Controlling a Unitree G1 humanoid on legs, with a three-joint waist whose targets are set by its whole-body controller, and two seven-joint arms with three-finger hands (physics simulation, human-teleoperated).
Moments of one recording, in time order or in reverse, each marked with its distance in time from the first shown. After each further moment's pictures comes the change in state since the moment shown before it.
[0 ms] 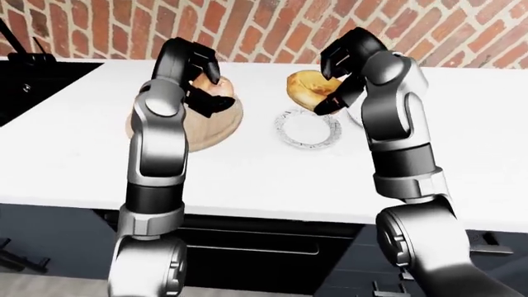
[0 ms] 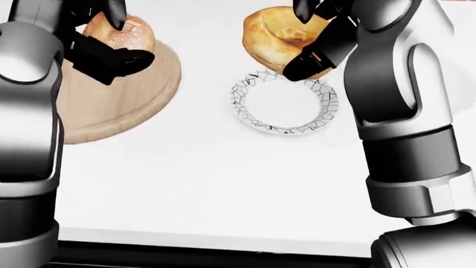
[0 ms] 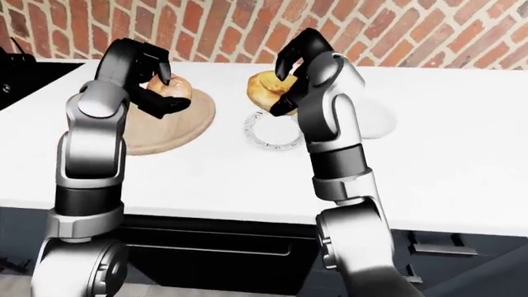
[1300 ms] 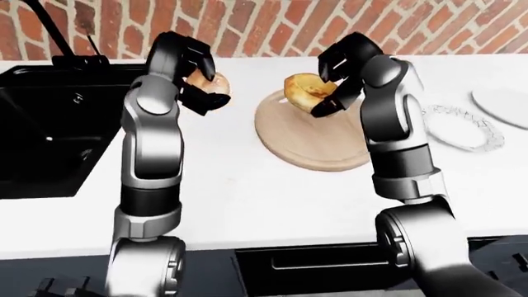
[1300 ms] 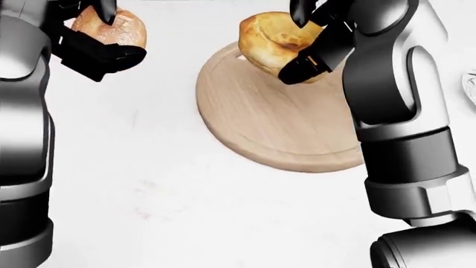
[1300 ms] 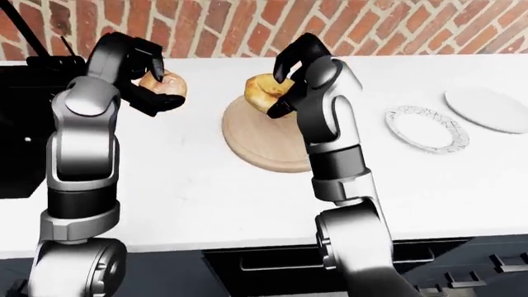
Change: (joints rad) left arm -0.002 0.011 0.006 -0.061 0.046 0.042 -0.045; right arm 0.006 0.004 0.003 0.009 0.050 0.019 -0.019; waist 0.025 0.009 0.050
